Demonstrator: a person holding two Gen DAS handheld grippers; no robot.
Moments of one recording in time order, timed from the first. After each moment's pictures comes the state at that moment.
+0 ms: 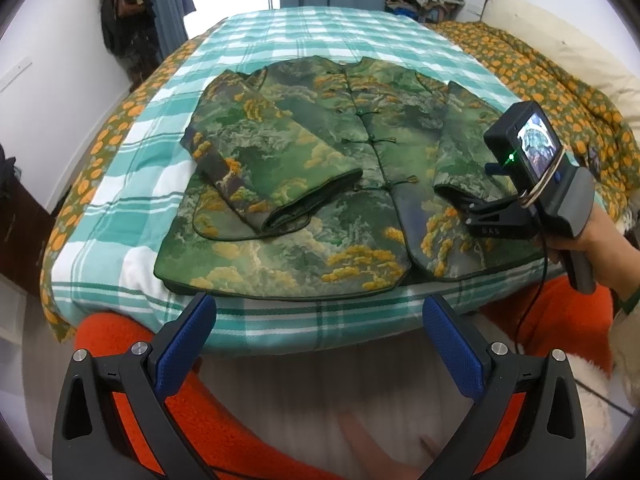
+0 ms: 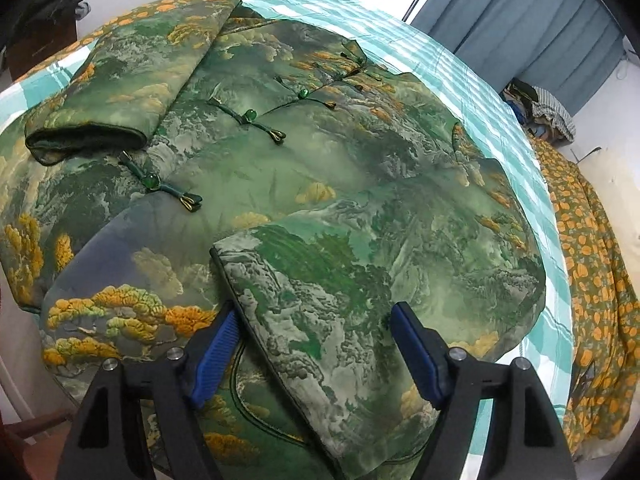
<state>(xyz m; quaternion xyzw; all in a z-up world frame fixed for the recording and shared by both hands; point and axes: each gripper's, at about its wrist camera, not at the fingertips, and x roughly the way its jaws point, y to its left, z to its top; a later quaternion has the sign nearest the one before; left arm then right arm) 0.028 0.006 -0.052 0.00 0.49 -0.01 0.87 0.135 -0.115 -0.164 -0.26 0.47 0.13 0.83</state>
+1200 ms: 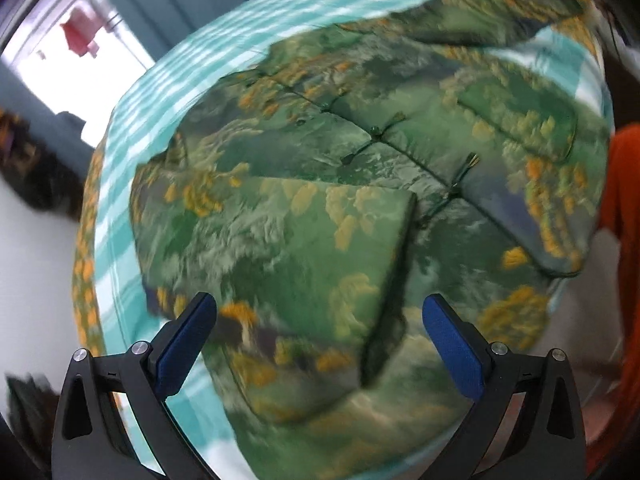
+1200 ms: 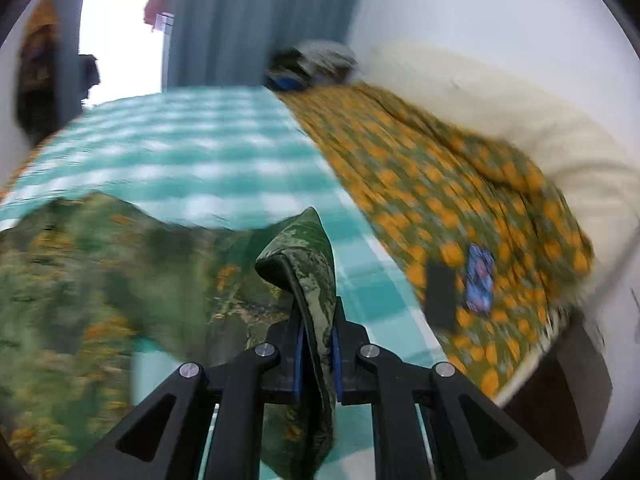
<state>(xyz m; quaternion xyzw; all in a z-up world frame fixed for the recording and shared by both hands) 0.173 0.013 -0.109 0.29 0.47 -0.16 0.82 0.191 -0.490 -0.052 0.00 0.41 -0.20 0.89</state>
